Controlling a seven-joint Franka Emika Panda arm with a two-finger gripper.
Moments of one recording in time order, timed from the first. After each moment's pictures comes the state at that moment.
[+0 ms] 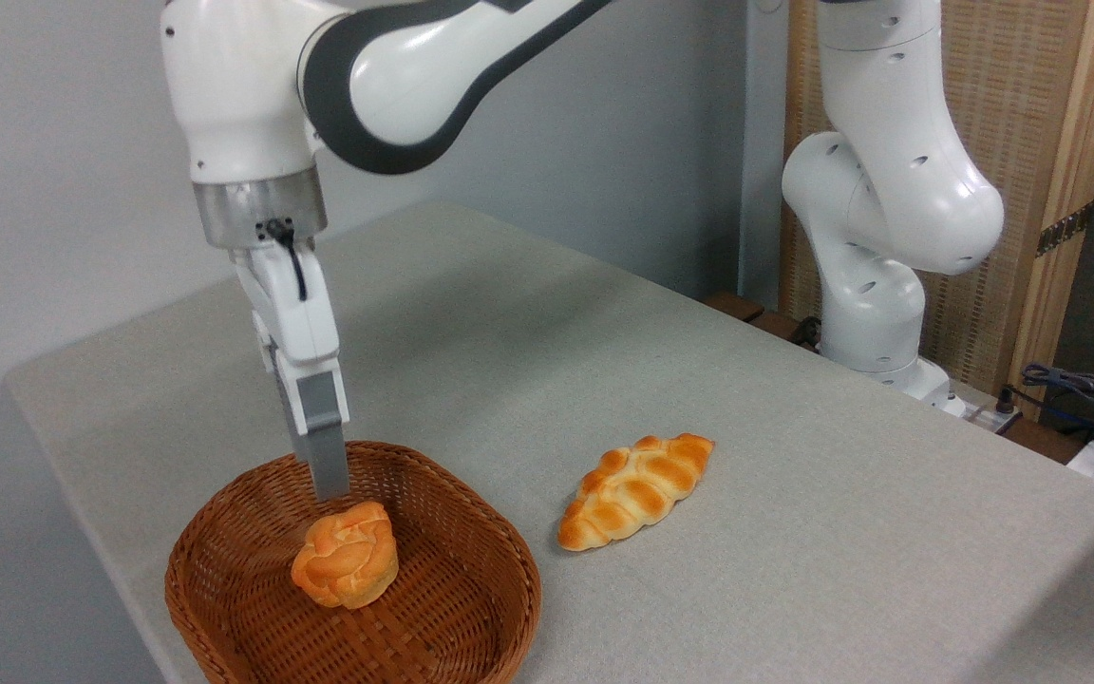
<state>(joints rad) -0.13 0.18 -0.08 -1.69 0.16 2.00 0.69</state>
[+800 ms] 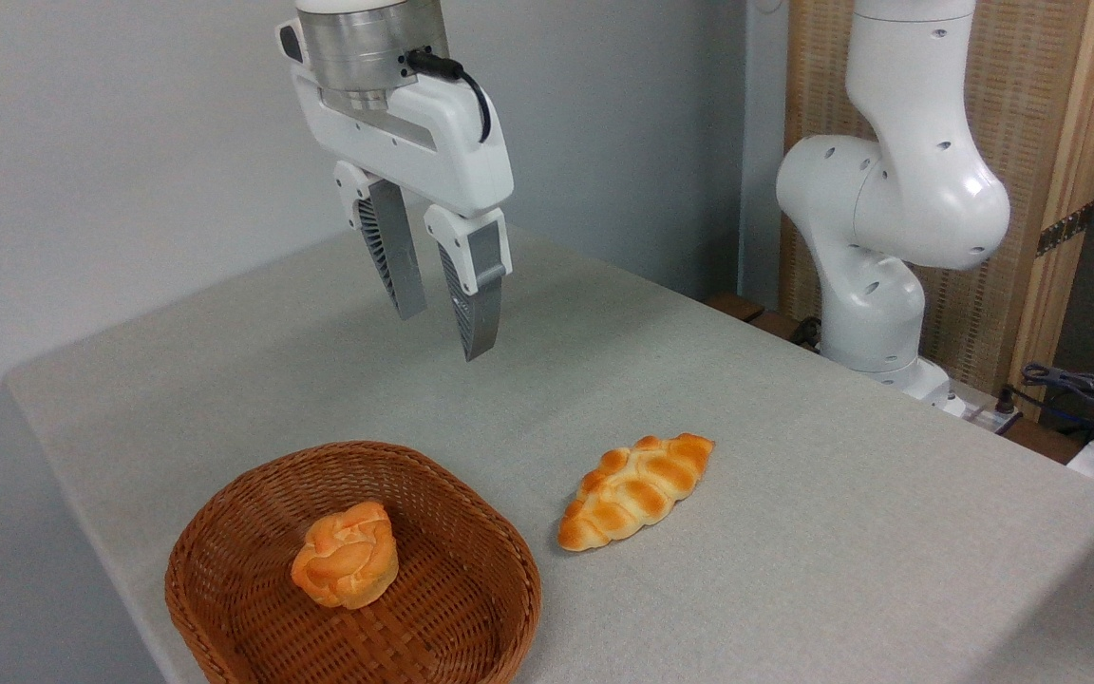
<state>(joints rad) 0.00 -0.06 -0.07 -1.69 -0.06 1.61 0.68</state>
